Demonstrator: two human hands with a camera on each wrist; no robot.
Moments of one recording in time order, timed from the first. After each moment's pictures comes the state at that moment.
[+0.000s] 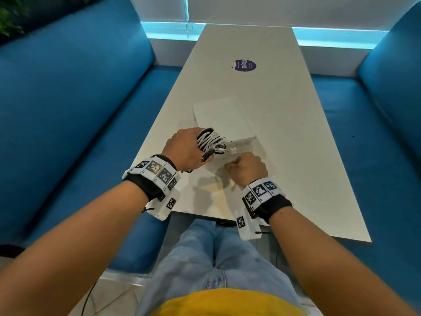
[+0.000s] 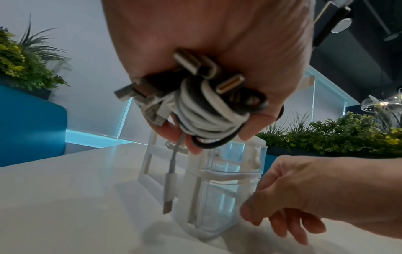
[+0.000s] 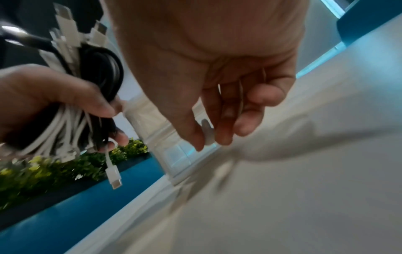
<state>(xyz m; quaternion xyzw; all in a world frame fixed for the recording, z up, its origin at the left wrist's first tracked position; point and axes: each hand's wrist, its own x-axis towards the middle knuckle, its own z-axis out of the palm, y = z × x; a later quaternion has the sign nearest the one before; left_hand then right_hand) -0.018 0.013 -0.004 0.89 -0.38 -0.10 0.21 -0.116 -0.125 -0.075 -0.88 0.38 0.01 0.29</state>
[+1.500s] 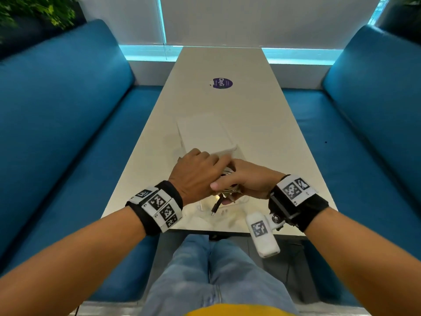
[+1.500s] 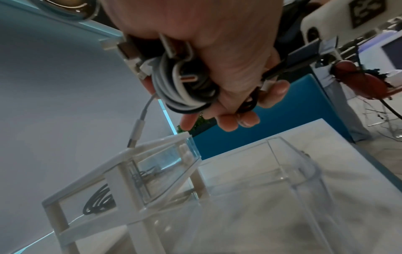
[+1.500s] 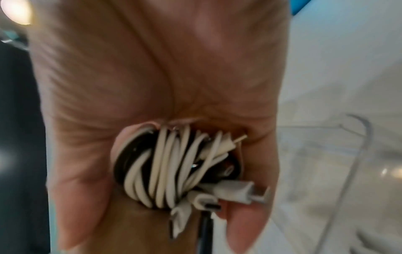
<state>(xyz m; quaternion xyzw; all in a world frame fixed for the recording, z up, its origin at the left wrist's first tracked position) -0.061 -0.004 -0.006 0.73 -0.66 0.19 0.04 -0.165 -0.124 0.011 -0.73 0.13 0.14 0.66</state>
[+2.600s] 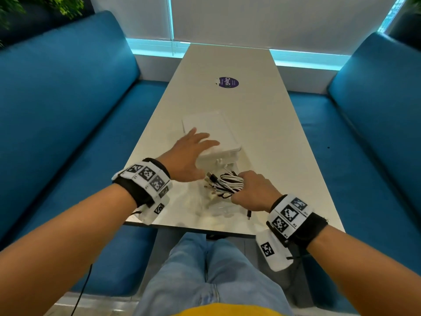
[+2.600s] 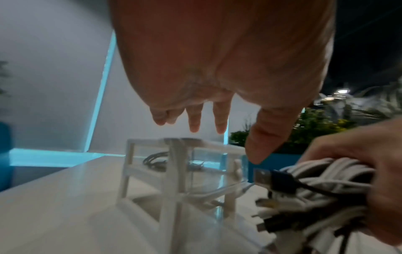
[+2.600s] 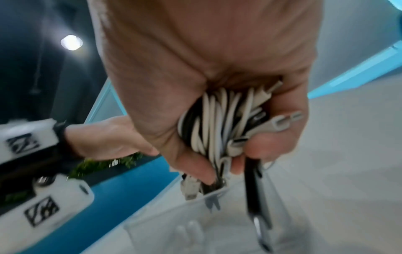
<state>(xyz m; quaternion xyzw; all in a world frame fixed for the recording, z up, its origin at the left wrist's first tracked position) -0.010 0.001 -0.001 0.83 -0.54 -0.10 0.11 -0.174 -0.125 -0.025 -0.90 0.31 0.11 0.29</state>
